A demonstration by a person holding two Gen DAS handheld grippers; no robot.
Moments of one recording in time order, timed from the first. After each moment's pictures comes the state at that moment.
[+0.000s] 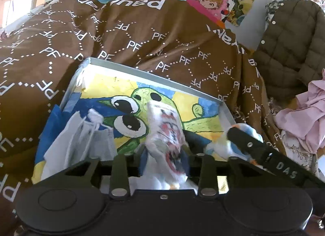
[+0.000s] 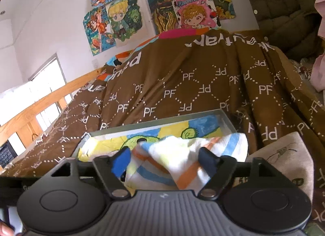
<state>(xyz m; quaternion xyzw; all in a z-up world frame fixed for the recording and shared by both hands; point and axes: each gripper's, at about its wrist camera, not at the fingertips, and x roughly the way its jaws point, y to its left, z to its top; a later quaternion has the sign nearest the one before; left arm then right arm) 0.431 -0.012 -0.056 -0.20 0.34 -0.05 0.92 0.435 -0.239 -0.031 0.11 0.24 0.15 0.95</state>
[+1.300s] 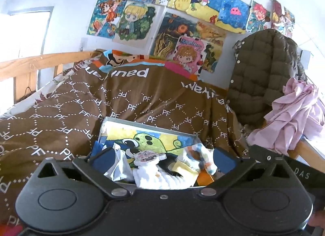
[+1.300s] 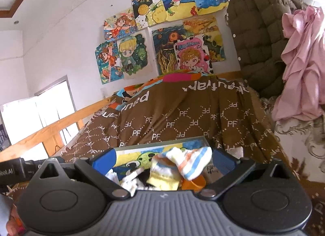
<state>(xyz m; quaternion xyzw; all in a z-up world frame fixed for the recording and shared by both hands) 0.235 -0.027 0.040 -0.14 0.18 -0.04 0.97 0.253 -0.271 0.048 0.09 0.15 0.13 0.98</state>
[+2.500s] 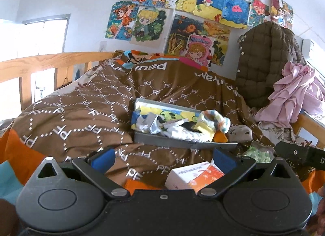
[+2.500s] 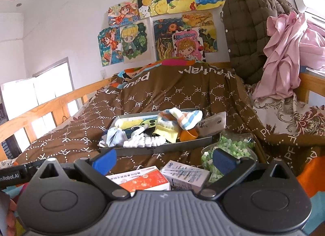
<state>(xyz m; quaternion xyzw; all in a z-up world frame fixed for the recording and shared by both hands) 0.086 -0.008 -0.003 -0.11 0.18 0.01 0.98 0.114 -0.254 0.027 0.06 0.18 0.10 0.98</state>
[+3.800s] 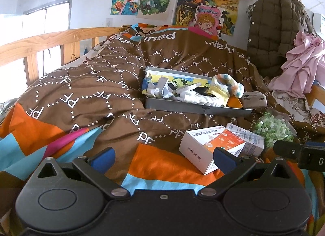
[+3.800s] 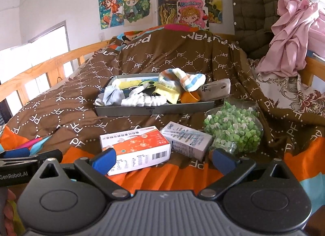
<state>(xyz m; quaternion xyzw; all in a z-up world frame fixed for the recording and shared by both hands) 0.089 -0.017 -0.034 -0.08 0.26 0.03 0.96 0.121 -0.230 -0.003 0.01 0.28 0.10 0.96</state>
